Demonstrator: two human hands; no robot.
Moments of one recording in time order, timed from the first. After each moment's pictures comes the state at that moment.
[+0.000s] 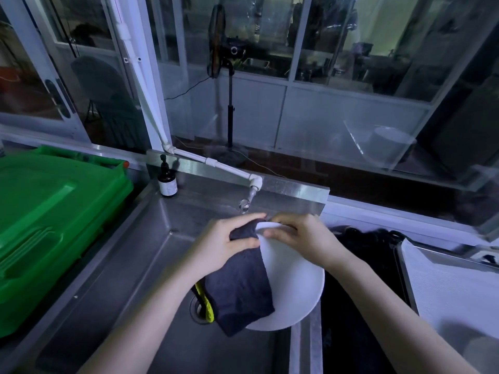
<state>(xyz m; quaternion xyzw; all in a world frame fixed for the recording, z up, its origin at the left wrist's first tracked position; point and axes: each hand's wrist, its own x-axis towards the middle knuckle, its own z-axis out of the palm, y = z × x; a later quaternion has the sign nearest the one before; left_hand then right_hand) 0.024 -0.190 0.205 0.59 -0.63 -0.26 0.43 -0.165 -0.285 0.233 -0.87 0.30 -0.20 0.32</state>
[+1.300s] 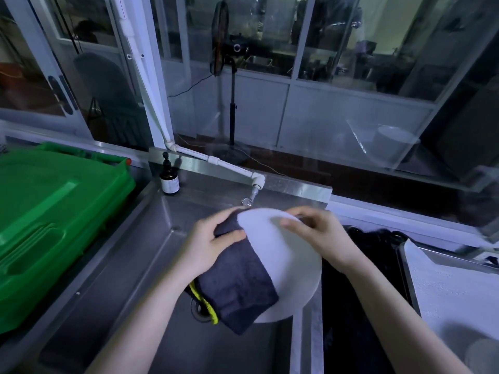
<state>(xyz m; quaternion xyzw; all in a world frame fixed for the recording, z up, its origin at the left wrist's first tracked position) 0.041 -0.181 0.189 0.57 -0.55 -0.29 0.54 -0.179 -0.290 0.231 -0.77 0.35 -0.27 0.46</state>
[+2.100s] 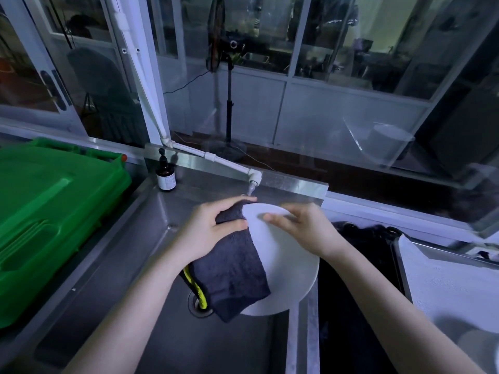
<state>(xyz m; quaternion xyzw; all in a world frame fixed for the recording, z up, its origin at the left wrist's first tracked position) 0.047 -0.188 0.209 0.54 -0.62 -0.28 0.49 -0.160 -0.280 0.243 -0.84 0.32 -0.24 0.38</state>
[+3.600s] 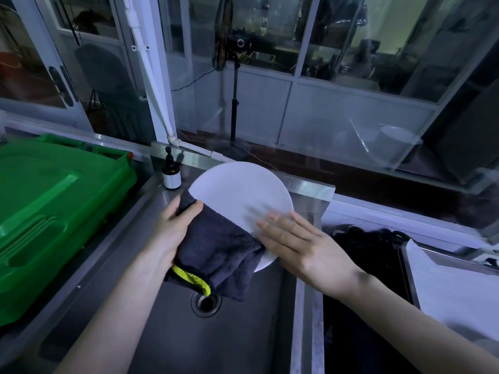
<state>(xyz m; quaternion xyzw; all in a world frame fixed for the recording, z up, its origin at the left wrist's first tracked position) 0.087 -0.177 0.181 0.58 -0.25 -0.37 0.69 -0.180 -0.268 0.215 -0.97 0.05 -0.18 -0.16</state>
